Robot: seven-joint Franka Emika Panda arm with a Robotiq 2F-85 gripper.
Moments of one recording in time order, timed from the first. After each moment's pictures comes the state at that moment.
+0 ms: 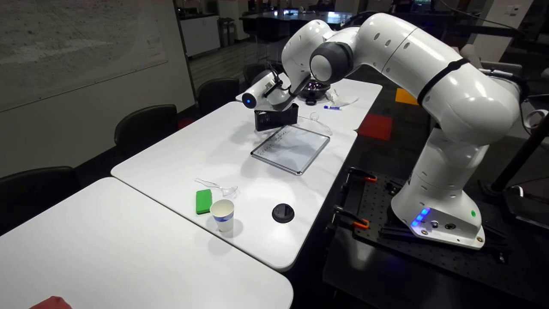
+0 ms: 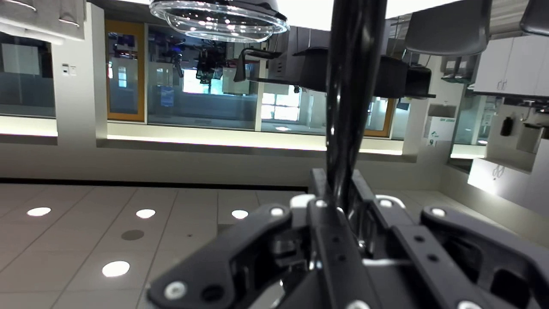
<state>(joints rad) -0.28 1.19 -0.23 -1.09 -1.69 2.17 2.22</state>
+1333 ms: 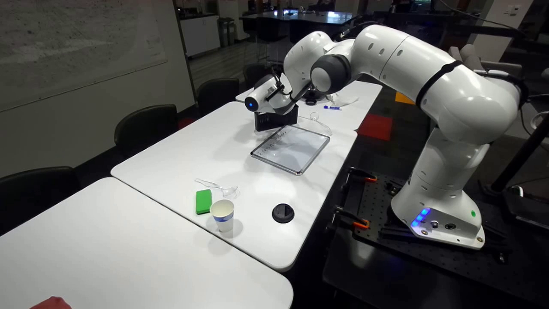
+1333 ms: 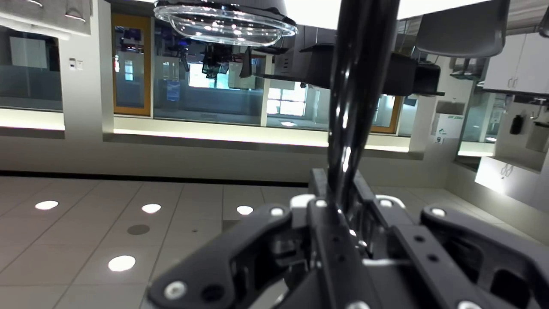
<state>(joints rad) -0.31 1.28 -0.24 -0.97 -1.68 2.16 2.20</state>
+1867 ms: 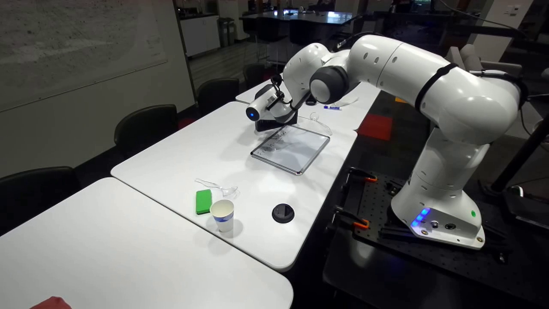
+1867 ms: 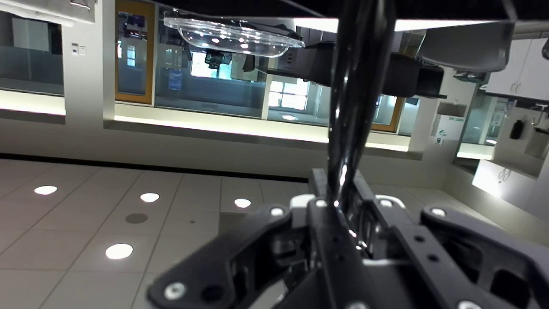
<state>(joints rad) -0.31 1.37 -0.25 -0.91 -1.69 2.12 2.20</state>
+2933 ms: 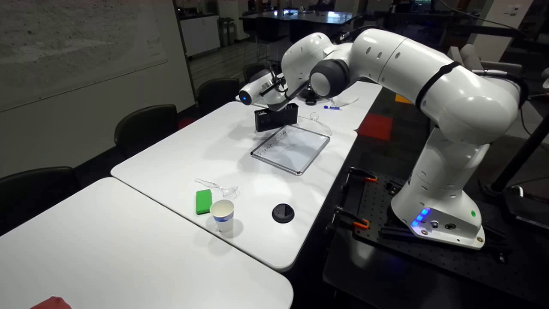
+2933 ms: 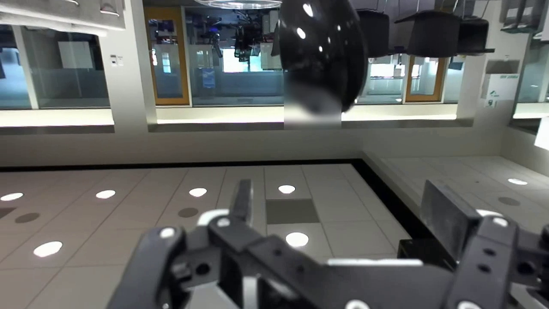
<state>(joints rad) -0.31 1.31 -0.24 -0.85 -1.61 2.05 2.20</state>
